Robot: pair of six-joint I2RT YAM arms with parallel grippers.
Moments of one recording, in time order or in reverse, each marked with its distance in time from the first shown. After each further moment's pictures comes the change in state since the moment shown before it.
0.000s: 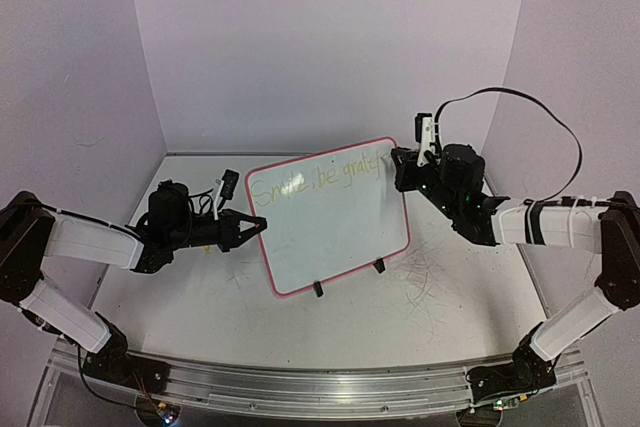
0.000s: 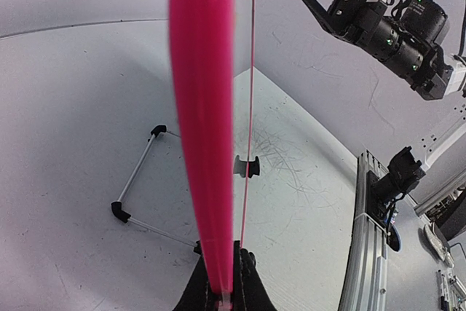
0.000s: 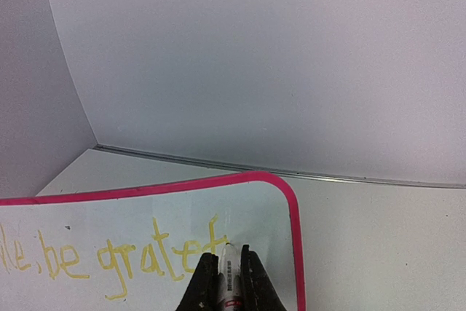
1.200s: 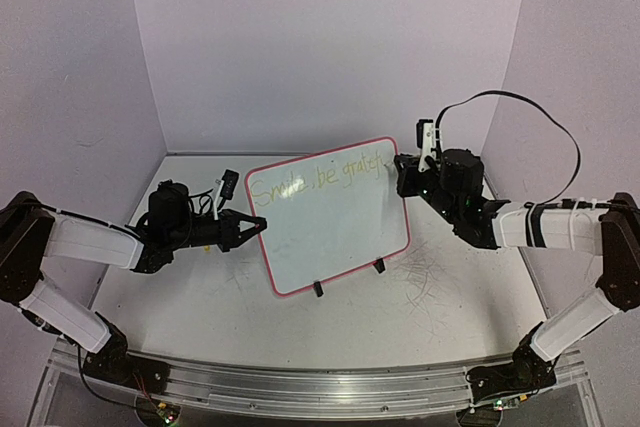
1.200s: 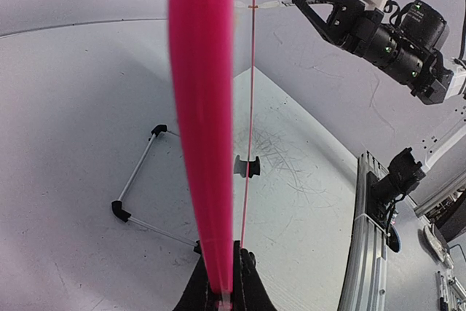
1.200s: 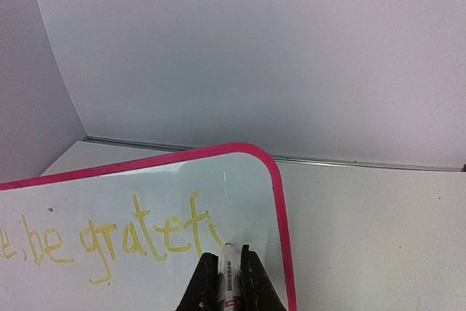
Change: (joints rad) left arm 0.000 -0.002 0.000 -0.005 -0.003 -0.004; right arm 0.000 -0.010 -0.028 -0.027 0.037 0.018
